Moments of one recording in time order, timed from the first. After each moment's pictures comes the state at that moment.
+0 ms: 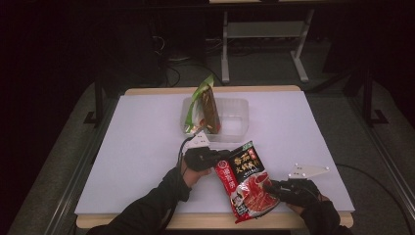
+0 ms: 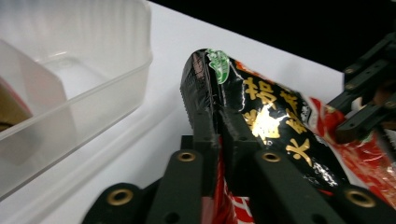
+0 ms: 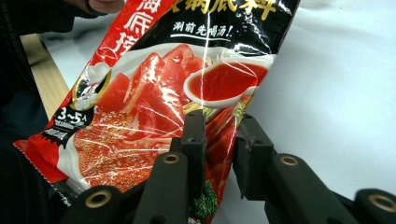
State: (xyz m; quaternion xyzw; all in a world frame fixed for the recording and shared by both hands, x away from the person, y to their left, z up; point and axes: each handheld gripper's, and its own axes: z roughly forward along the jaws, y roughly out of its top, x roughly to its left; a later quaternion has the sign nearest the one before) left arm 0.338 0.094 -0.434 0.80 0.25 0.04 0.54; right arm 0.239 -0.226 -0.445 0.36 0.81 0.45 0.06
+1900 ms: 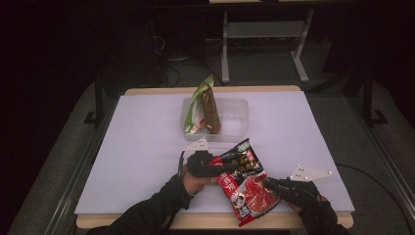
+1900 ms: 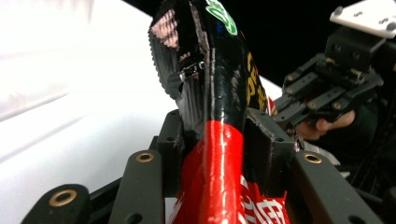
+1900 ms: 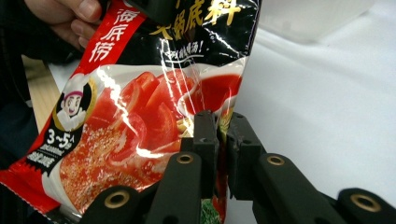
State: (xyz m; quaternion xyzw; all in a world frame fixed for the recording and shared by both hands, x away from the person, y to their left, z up) left arm 0.327 0.092 -0.444 0.76 0.25 -0.07 0.59; right arm 0.238 -0.227 -0.448 0.33 0.80 0.49 0.10
